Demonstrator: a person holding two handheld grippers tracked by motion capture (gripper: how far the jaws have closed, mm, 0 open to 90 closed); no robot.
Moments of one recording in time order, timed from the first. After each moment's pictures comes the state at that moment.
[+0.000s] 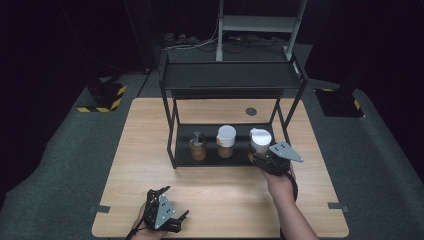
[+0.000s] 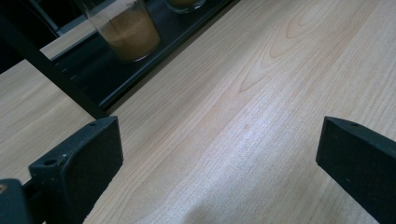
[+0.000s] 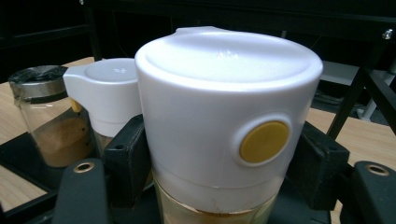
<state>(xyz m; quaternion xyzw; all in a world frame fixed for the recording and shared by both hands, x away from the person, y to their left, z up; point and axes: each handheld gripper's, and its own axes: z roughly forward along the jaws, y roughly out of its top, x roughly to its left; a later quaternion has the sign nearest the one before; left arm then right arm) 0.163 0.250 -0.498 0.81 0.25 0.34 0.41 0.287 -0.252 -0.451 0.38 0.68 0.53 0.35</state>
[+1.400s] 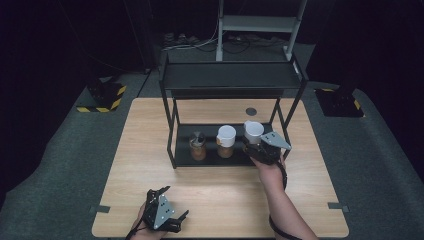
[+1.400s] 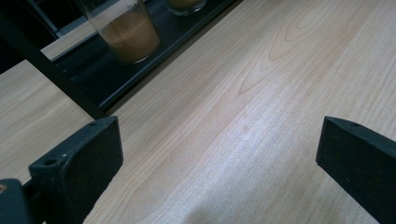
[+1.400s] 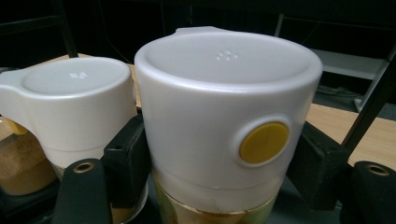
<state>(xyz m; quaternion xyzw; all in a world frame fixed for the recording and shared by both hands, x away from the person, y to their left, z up) 0.163 0.253 -0.499 0.81 0.25 0.34 0.41 0.326 -0.228 -0.455 0.40 0.68 0.51 0.34</state>
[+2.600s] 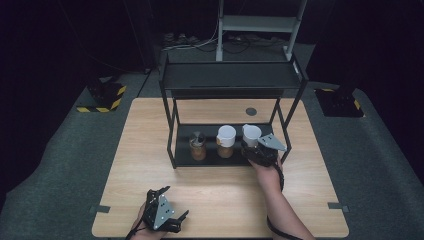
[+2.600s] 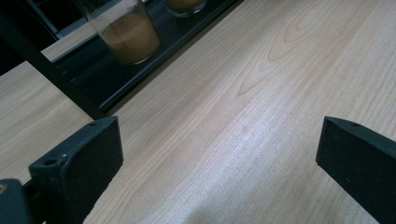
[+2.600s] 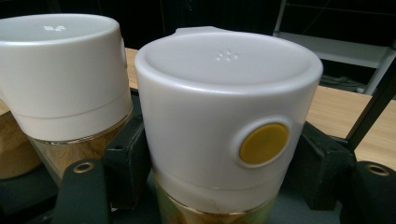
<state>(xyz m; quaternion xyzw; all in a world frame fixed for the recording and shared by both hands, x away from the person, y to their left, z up) 0.163 0.253 -0.500 0.81 0.25 0.34 0.41 0.332 -0.224 -0.472 0.41 0.68 0.50 0.34</state>
